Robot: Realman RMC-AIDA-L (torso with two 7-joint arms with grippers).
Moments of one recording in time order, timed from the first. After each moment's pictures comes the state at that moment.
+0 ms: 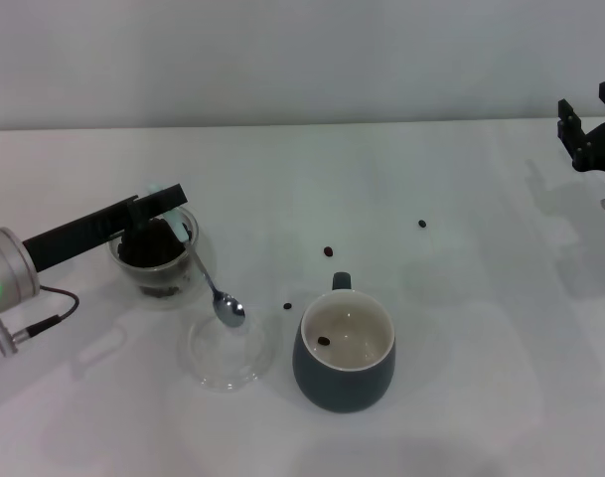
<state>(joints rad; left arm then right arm) -0.44 -2.07 1.15 0.63 1.43 1.07 -1.95 0.49 2.01 -1.42 -0.18 -0.10 -0.91 0.06</state>
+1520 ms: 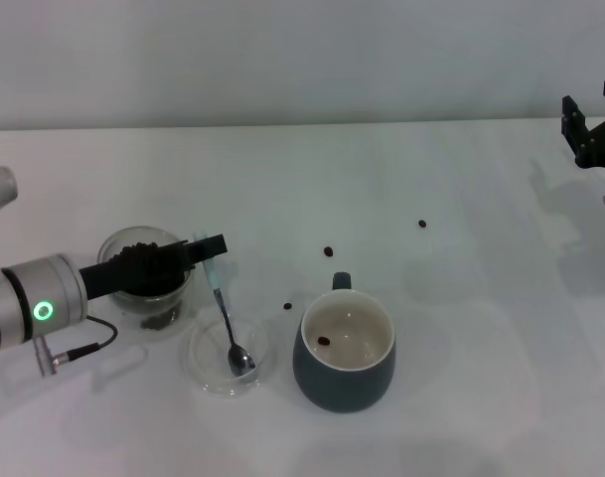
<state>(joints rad) -0.56 -2.07 1.19 0.45 1.50 1.03 -1.91 0.49 2.01 -1.39 -0.18 -0.10 -0.90 0.06</state>
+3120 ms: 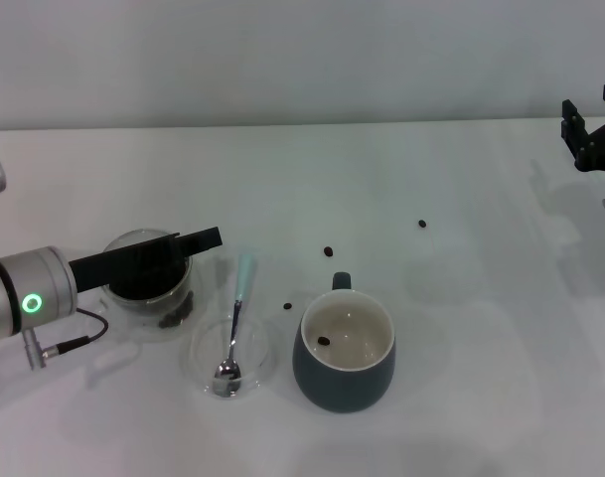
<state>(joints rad) -0.55 -2.05 1.19 0.47 1.50 1.04 -1.93 0.49 2.01 -1.39 -0.18 -0.10 -0.90 0.06</state>
